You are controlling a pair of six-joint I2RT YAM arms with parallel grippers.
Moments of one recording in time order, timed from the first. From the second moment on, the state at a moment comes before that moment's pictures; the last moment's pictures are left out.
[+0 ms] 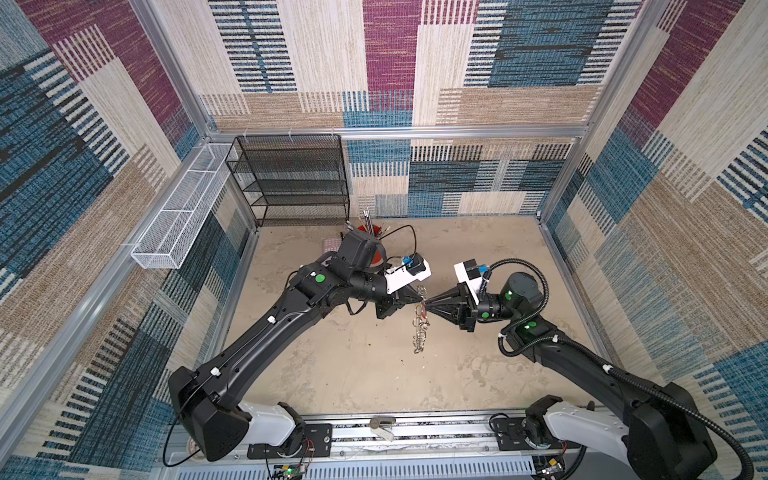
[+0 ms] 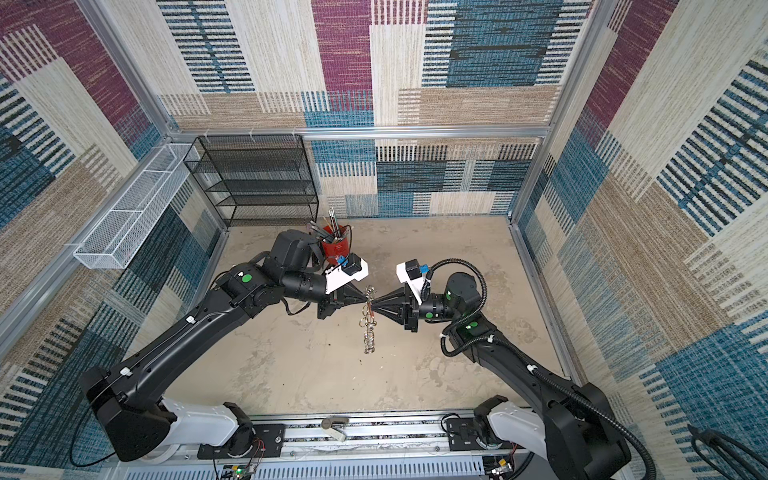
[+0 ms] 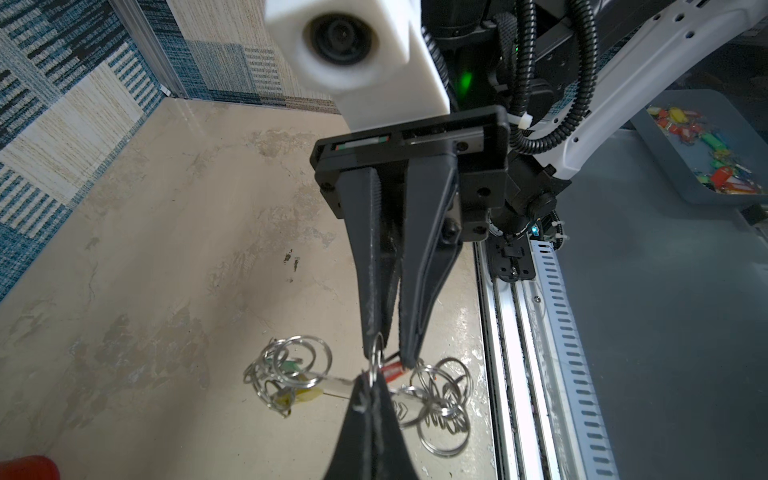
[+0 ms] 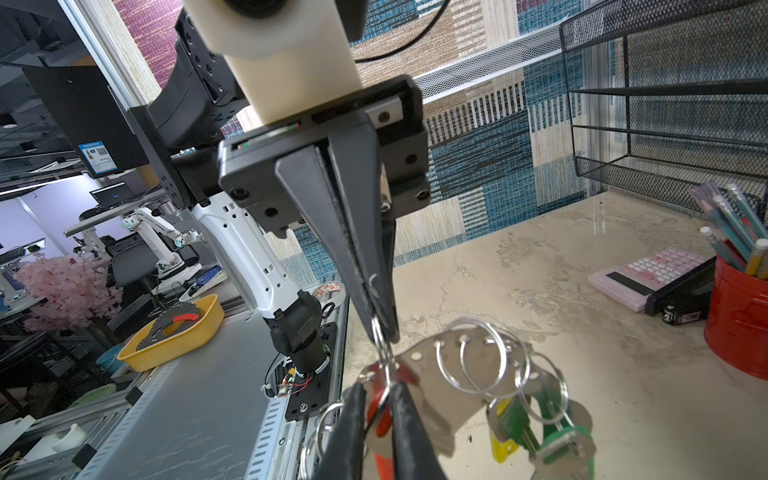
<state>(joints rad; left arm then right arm) -0.70 1.37 1.44 -0.77 0.63 0.47 0.46 1.12 0.61 0.57 -1.07 0.37</state>
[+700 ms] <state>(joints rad) -0.69 1.34 1.37 -0.67 0.61 0.35 0.46 1.11 0.59 0.56 -1.02 0.36</state>
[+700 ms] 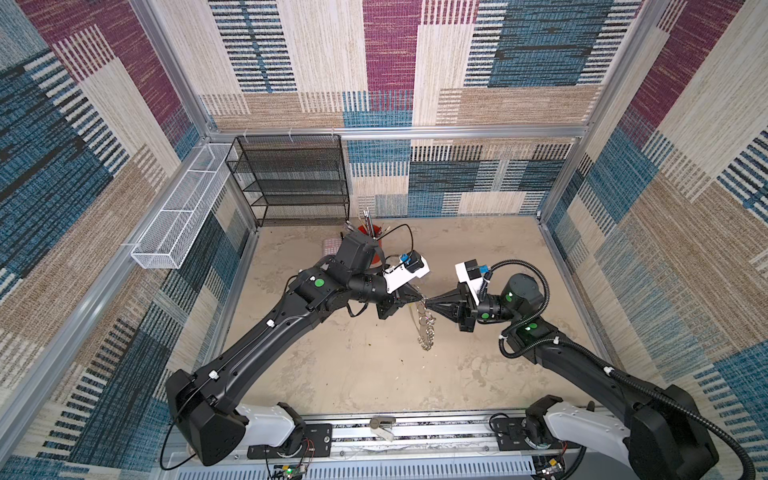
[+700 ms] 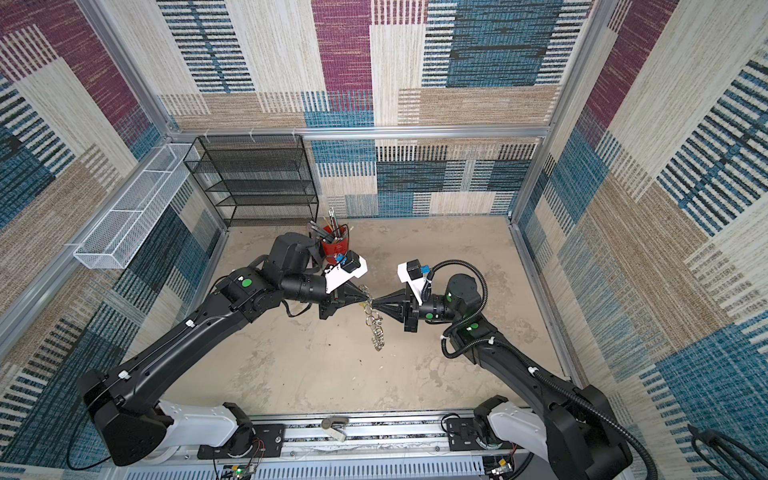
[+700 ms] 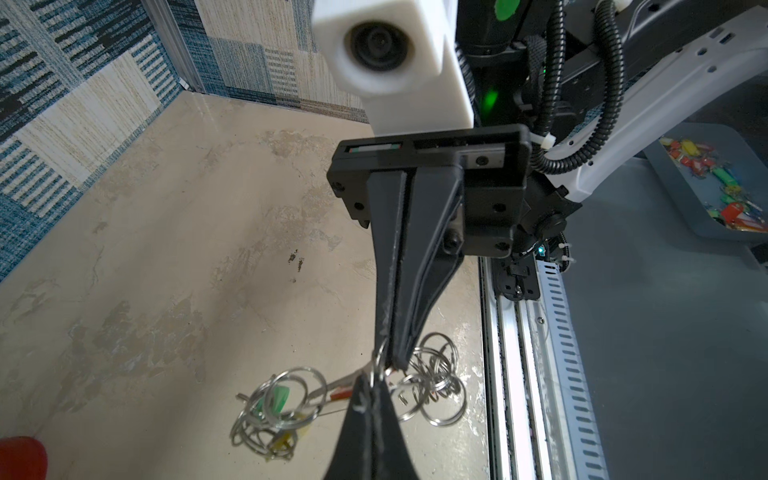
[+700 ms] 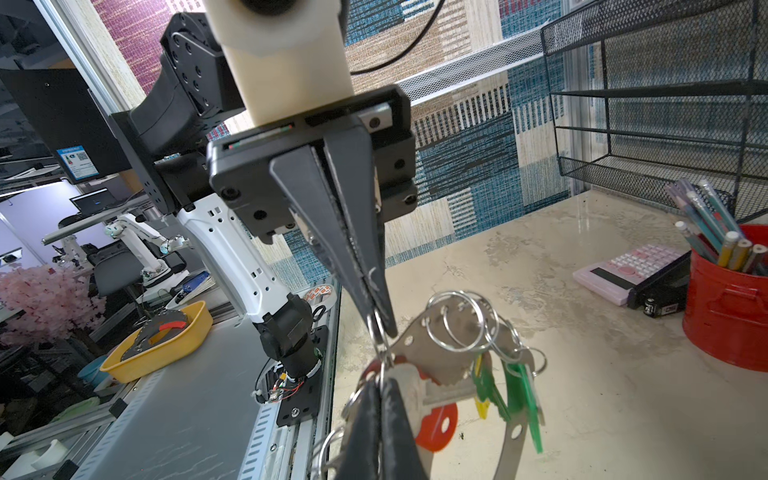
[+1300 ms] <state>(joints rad) -0.69 1.27 1.24 -0.45 0.58 0.14 0.47 1.07 0.60 0.54 -0.94 0.32</state>
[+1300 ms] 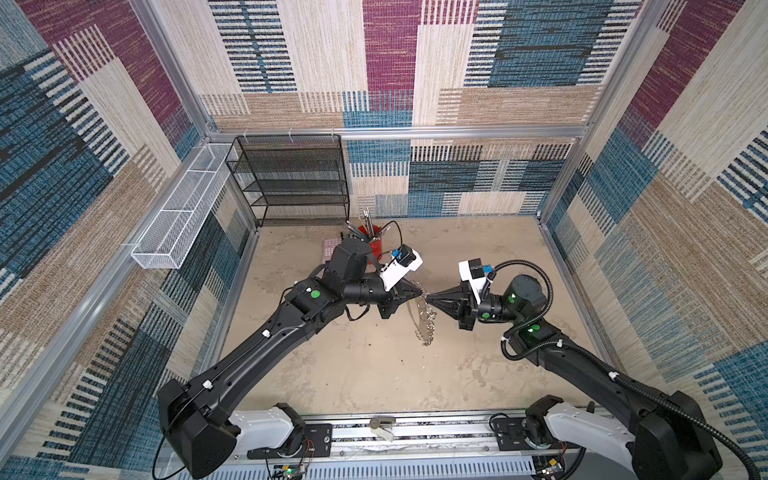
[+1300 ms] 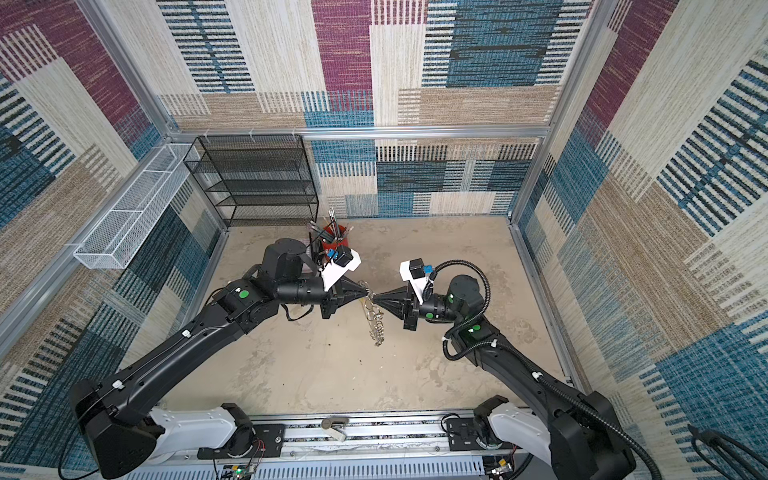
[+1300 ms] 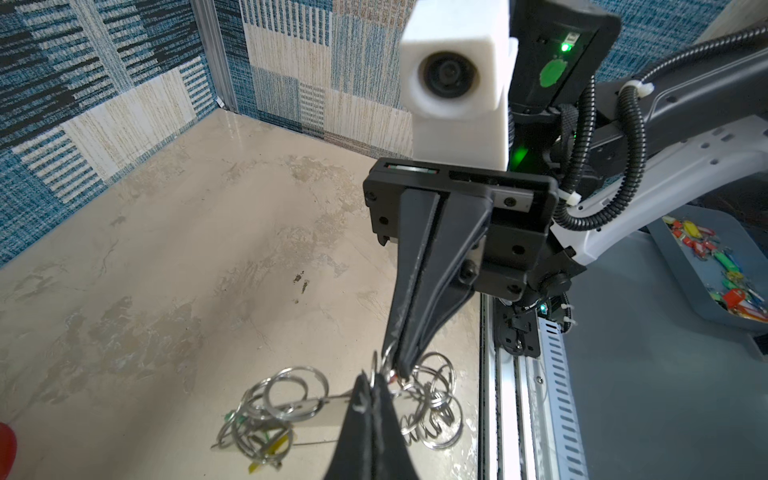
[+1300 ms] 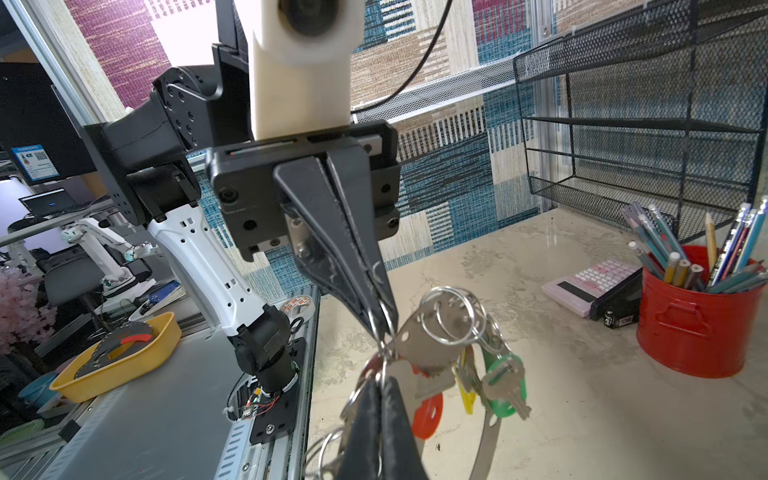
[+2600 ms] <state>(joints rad) -0.69 1.14 1.03 -0.17 0.50 -0.10 0.48 1.08 0.59 0.56 -0.88 0.30</state>
